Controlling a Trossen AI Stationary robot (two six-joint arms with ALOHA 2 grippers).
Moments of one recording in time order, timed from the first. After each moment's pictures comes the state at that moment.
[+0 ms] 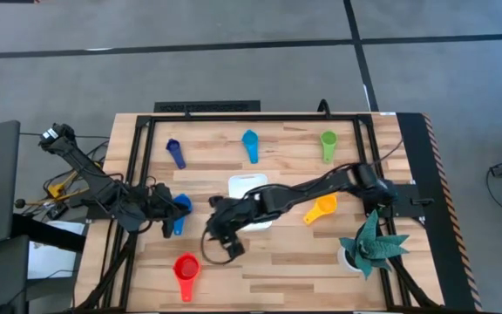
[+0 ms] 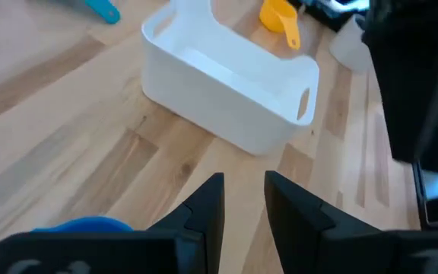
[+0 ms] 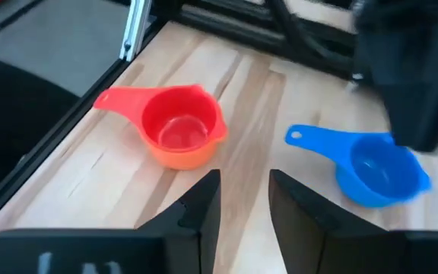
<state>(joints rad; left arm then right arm) -0.73 0.71 0.43 -0.31 -0.78 -0.95 0.21 2.15 1.83 -0.29 -0.10 -0.15</state>
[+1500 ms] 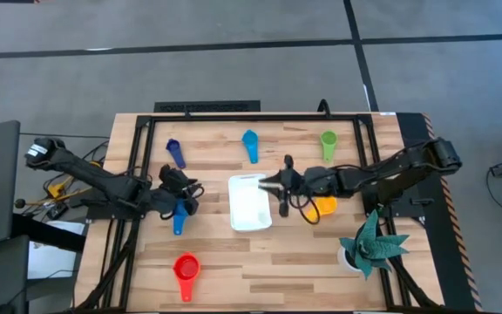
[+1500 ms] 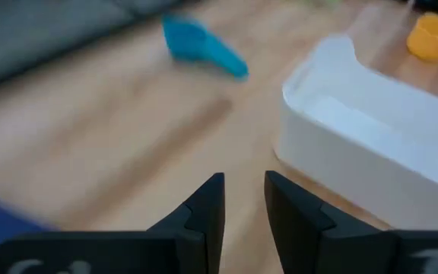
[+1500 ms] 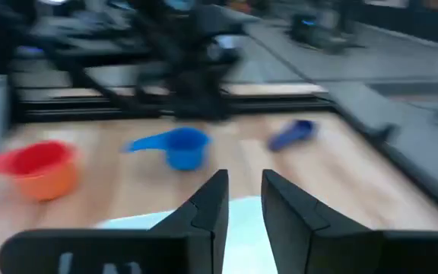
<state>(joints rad) -0.35 0.90 0.45 -0.25 -0.80 -0.74 0.10 1.41 0.74 0.48 0.28 0.03</state>
